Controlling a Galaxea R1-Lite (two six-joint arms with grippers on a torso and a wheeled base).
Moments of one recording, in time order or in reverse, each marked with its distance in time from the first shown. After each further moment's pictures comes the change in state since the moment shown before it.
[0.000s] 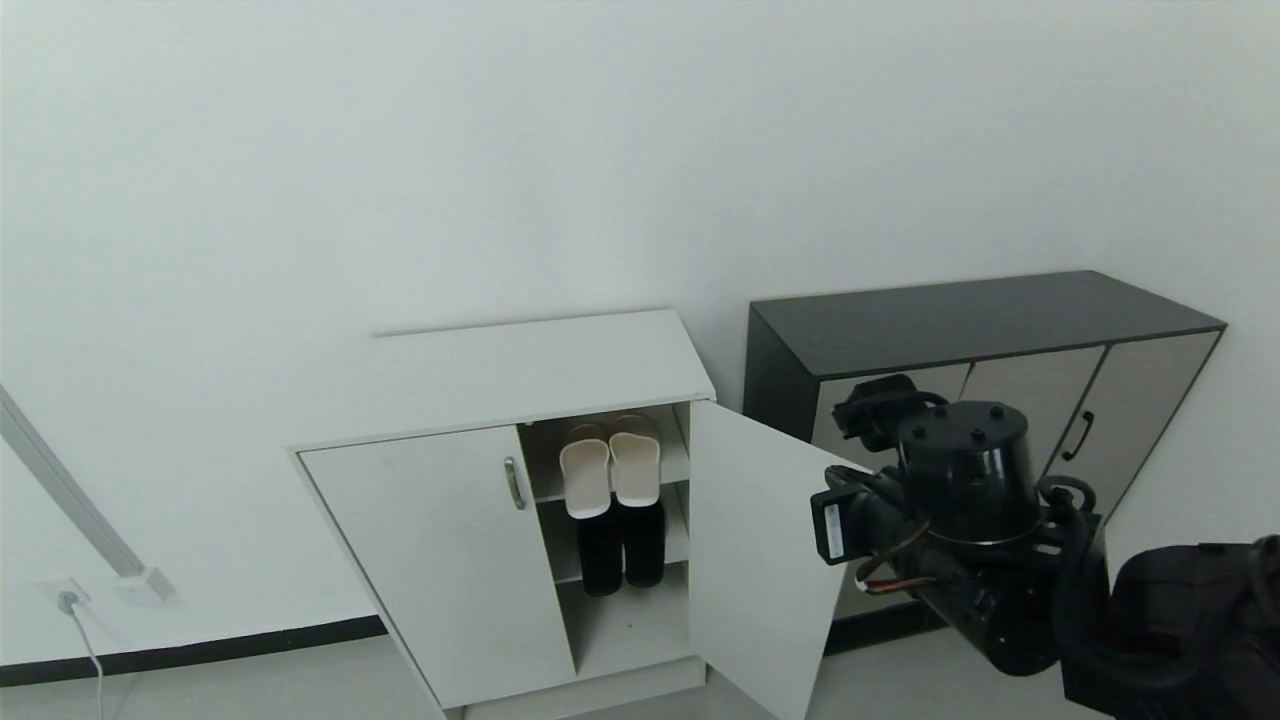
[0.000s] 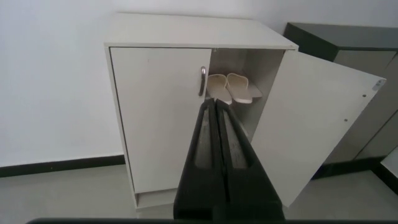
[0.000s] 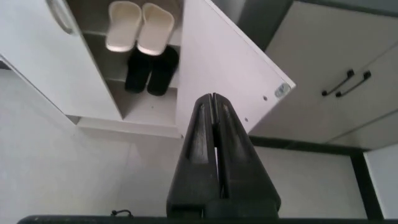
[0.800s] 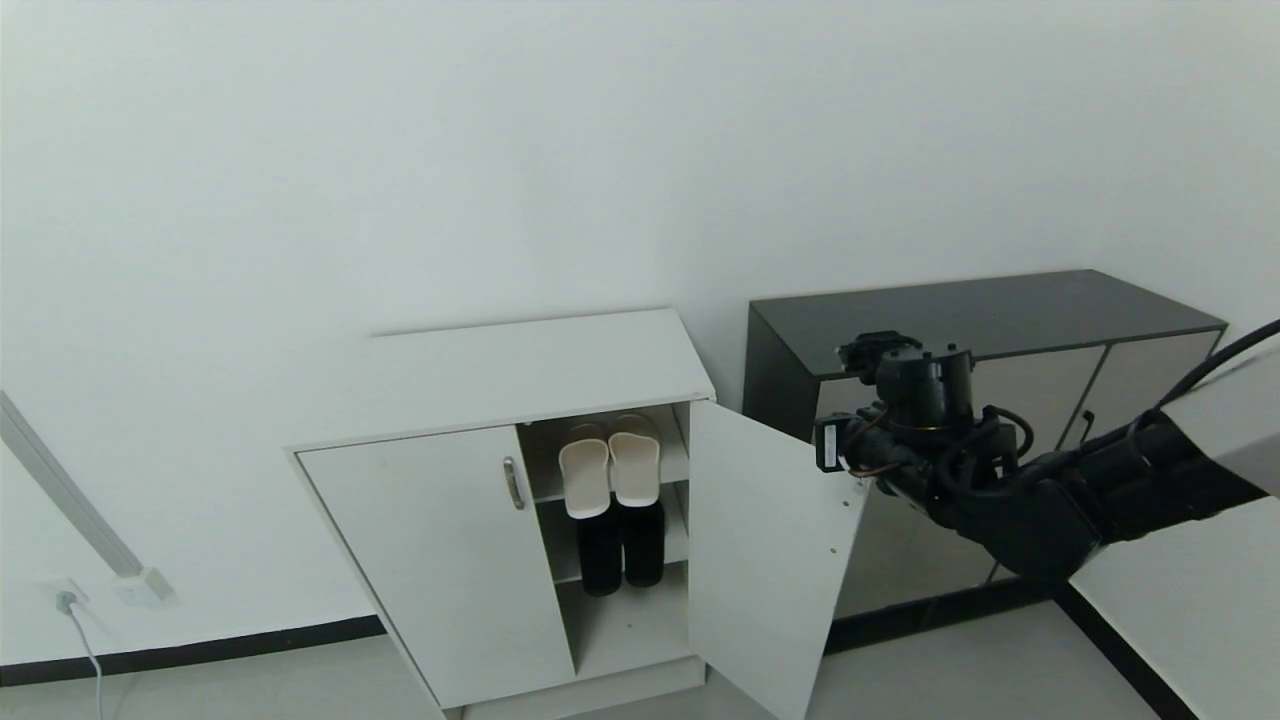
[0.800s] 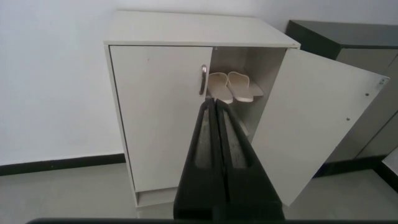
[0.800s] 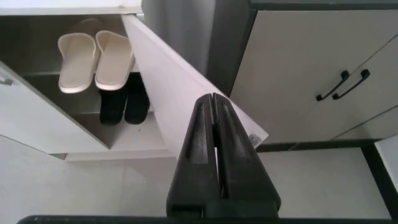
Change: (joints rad) left arm 0.000 0.000 0.000 0.000 0.000 0.000; right arm -0.260 0.248 -0.288 0.003 0.186 0.004
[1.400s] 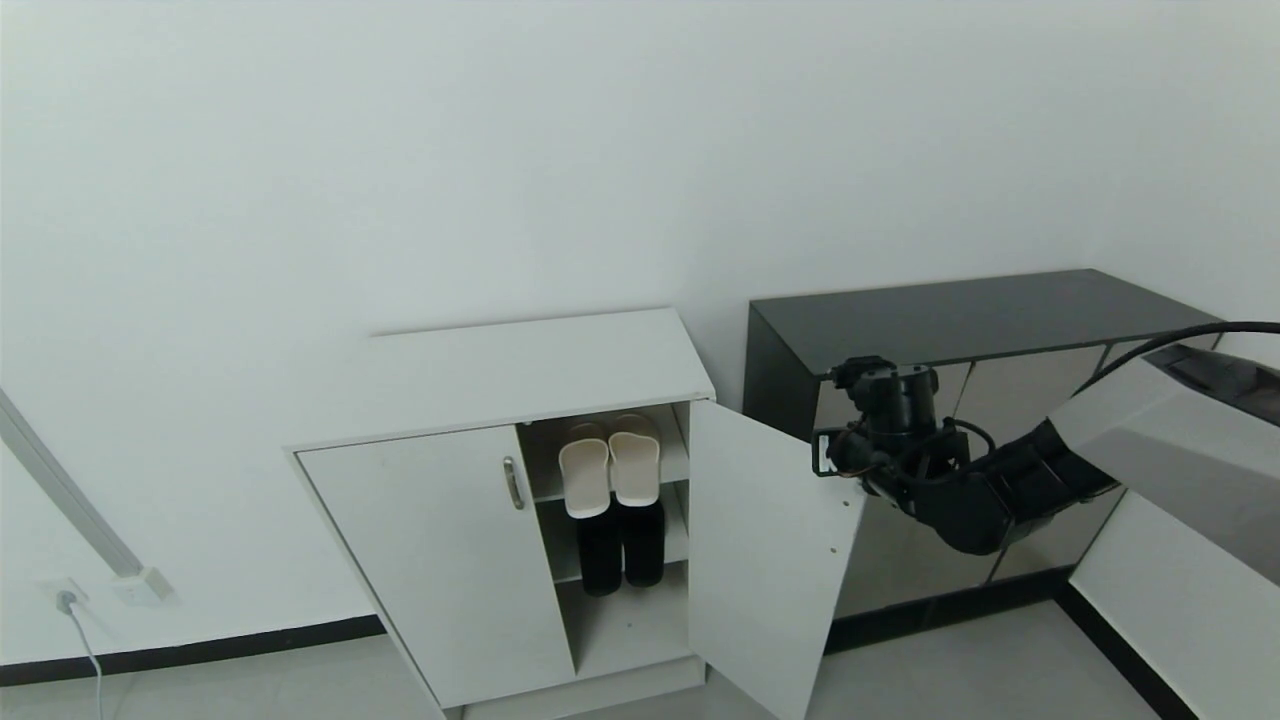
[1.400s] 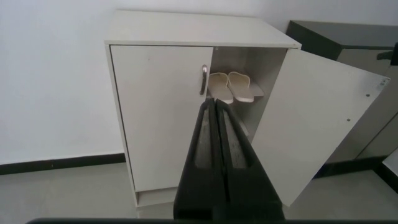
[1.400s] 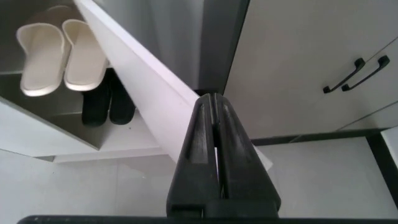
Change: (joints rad) left arm 0.000 0.000 0.000 0.000 0.001 -0.002; right arm -0.090 0.211 -0.156 0.000 0.052 0.007
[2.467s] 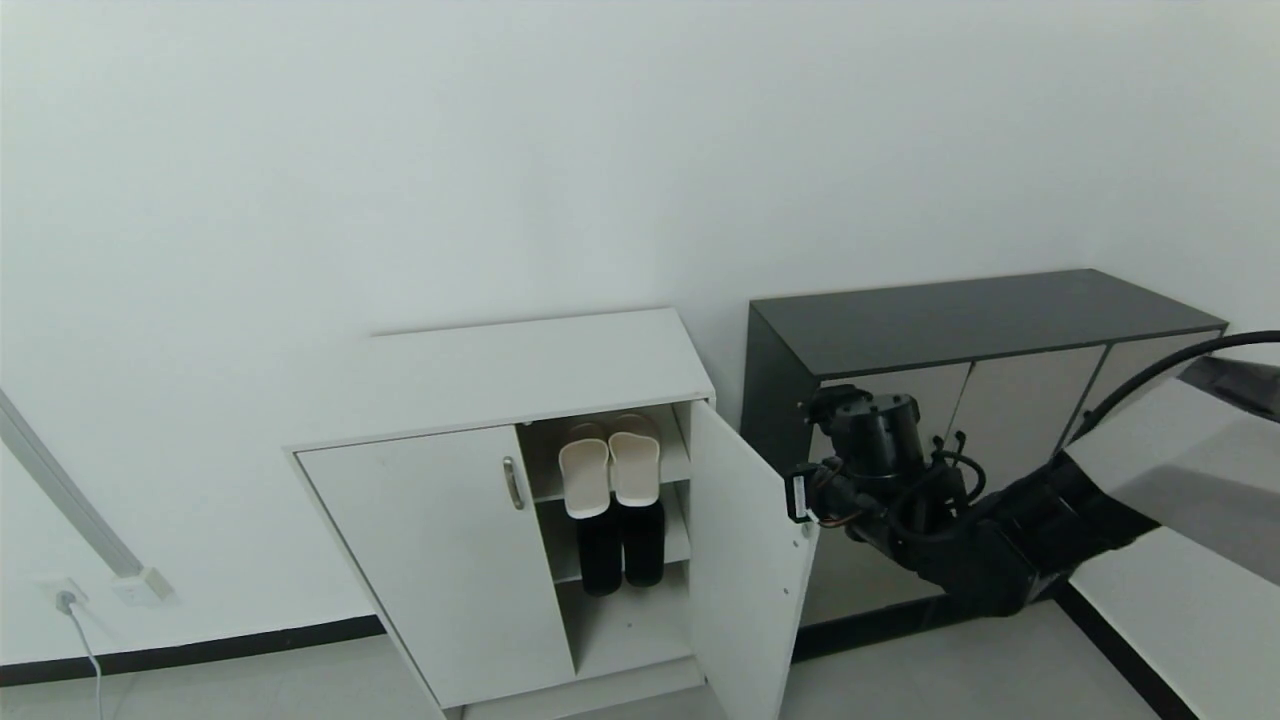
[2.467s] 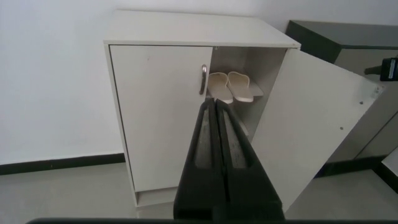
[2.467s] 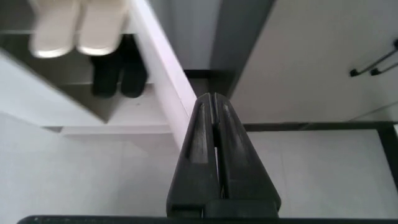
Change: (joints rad) left arm 0.000 0.000 0.000 0.000 0.000 0.000; right arm 0.149 -0.119 0.200 -0.022 -0.010 0.025
